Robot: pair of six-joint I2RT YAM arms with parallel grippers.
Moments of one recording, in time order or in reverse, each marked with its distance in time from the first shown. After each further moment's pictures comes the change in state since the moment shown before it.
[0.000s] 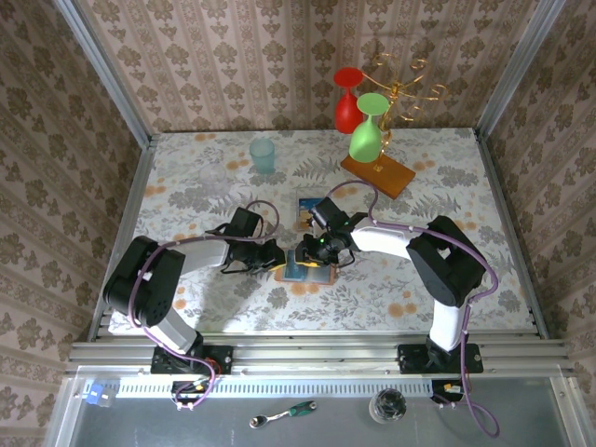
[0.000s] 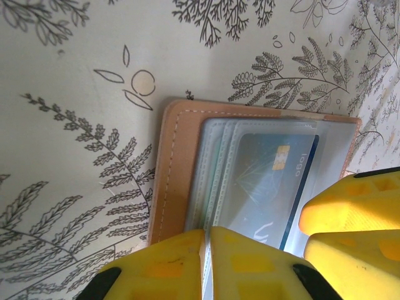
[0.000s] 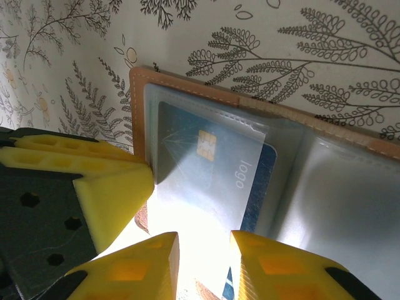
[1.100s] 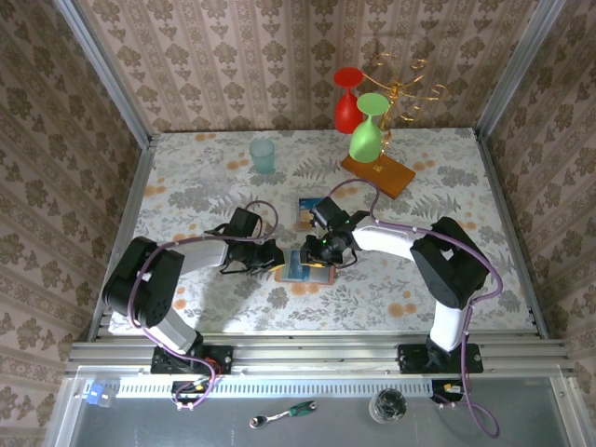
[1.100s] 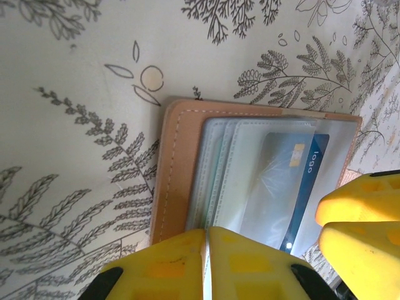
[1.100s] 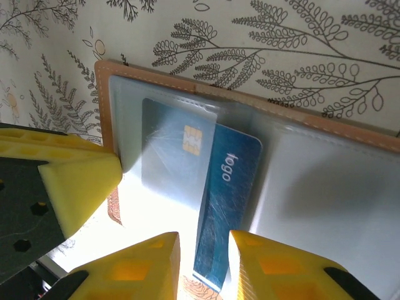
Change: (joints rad) left arm 0.011 -0.011 -0.003 -0.018 0.001 0.000; right arm 0.000 -0.024 0.011 -0.093 0.056 -0.034
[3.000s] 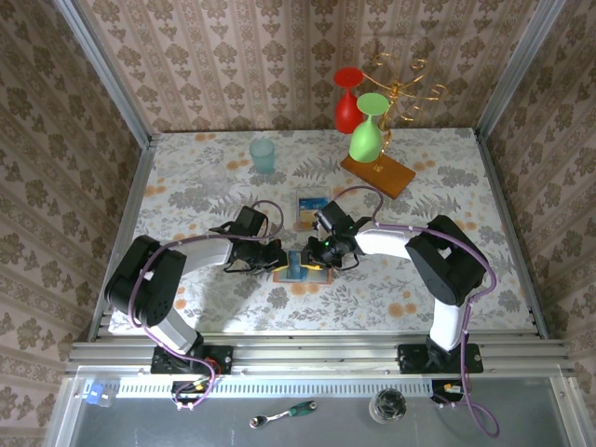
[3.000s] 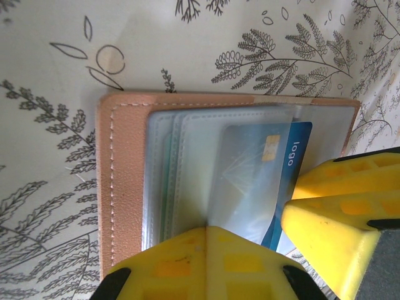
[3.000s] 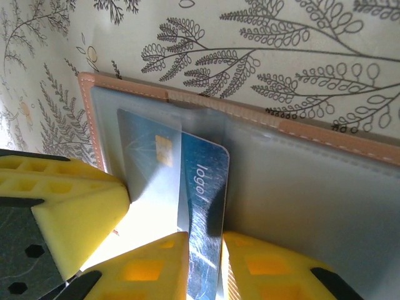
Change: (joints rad) left arm -0.045 0.016 0.042 -0.047 -0.020 -0.001; right arm -0.031 0.024 -0.089 0.179 -0.088 0.065
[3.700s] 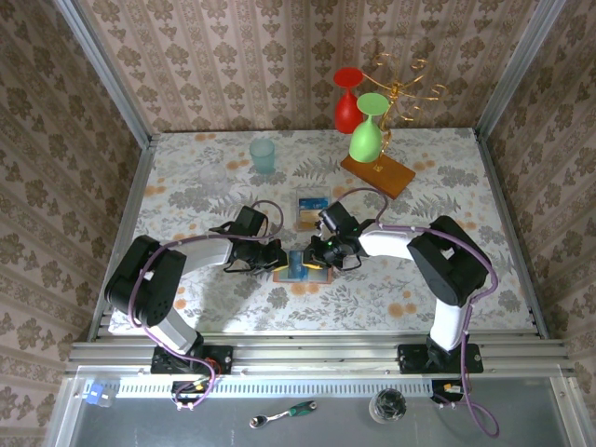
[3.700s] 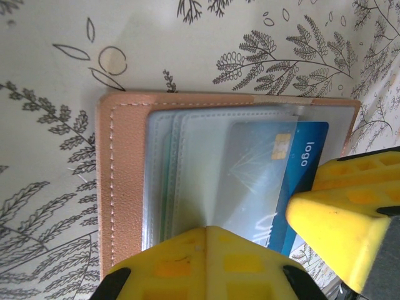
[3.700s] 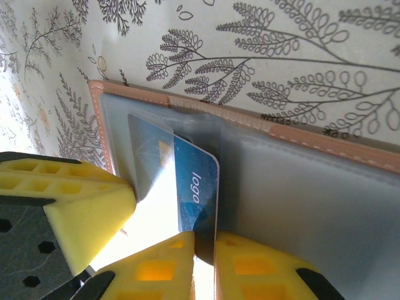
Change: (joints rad) left arm 0.000 0.000 0.000 0.000 -0.001 0.000; right arm -0.022 -0.019 -0.046 0.069 -0.029 0.026
